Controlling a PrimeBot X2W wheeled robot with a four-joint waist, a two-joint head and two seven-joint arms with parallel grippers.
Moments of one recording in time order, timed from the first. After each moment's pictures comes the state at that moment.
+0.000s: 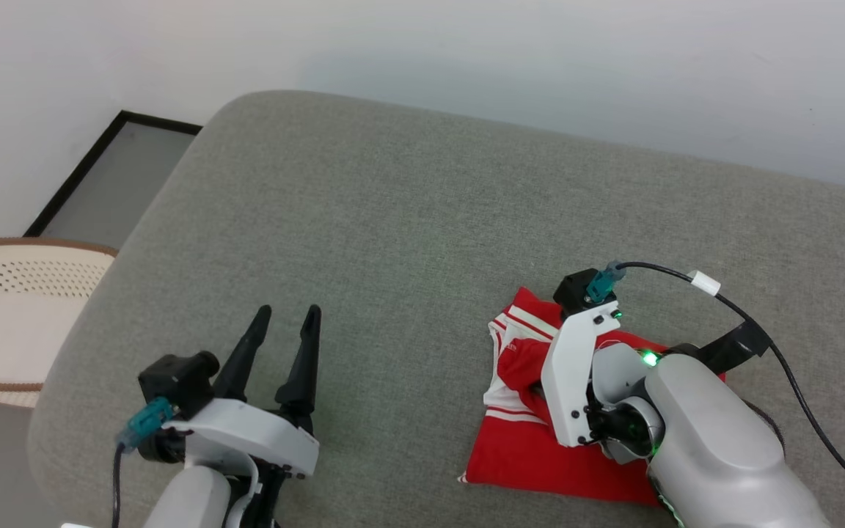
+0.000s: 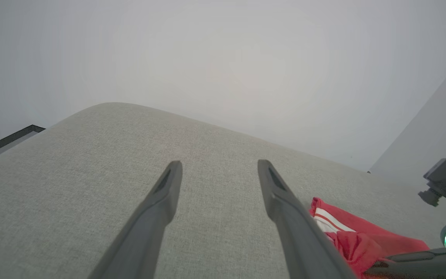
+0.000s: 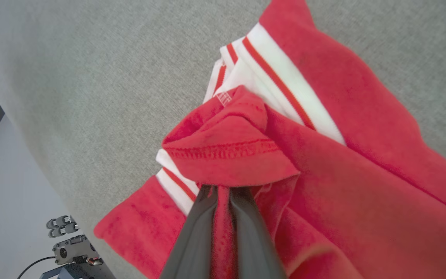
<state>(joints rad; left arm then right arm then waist) -0.28 0.18 -0.22 0.38 -0.53 -0.12 -0.26 -0.65 -0.05 0.47 0.73 0.51 0.13 0.68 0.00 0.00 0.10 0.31</state>
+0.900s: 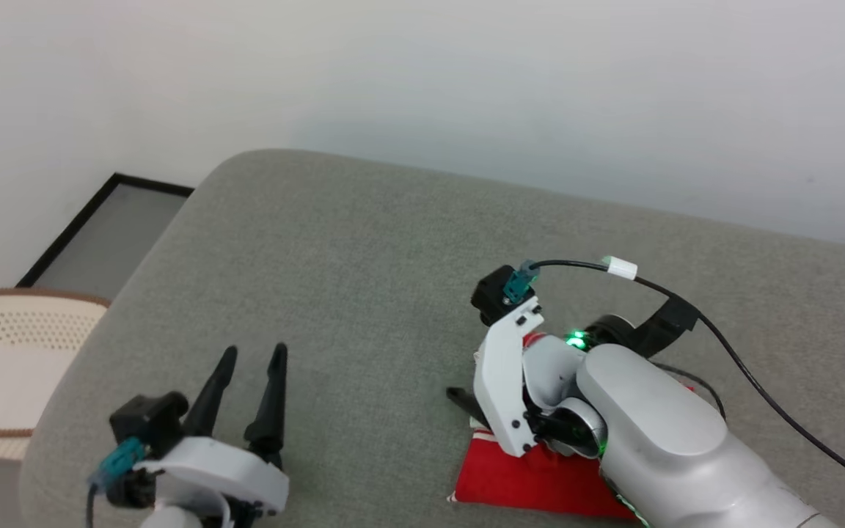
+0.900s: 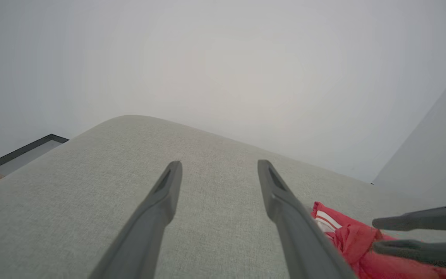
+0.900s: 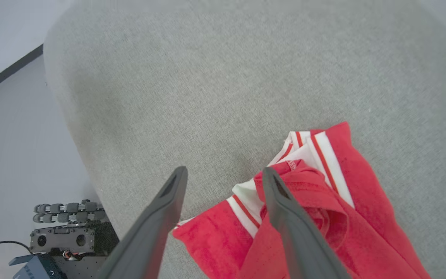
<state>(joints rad) -0.20 0.21 -0.17 0.37 -0.52 -0.11 -0.26 -0.77 -0.05 0.82 0.73 0.68 0.13 0.60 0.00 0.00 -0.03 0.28</state>
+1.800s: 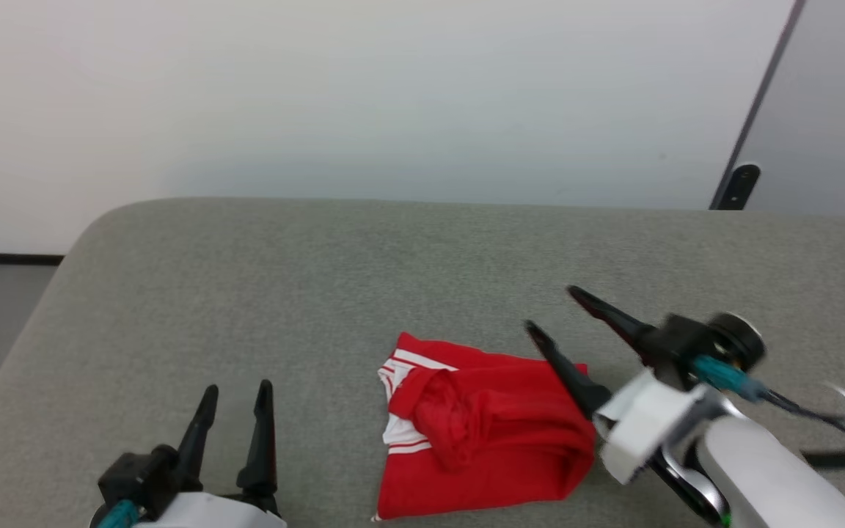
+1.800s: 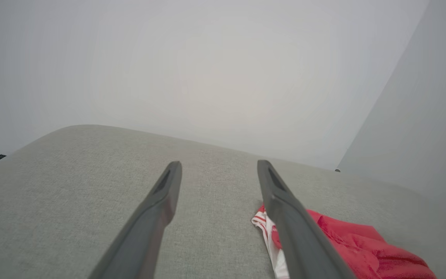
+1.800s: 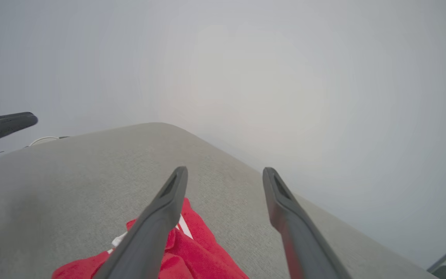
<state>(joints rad) -0.01 0.16 -0.09 0.17 -0.41 -0.04 -0.26 -0.51 -0.34 0.71 0.36 0.46 0.13 -0.21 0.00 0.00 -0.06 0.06</state>
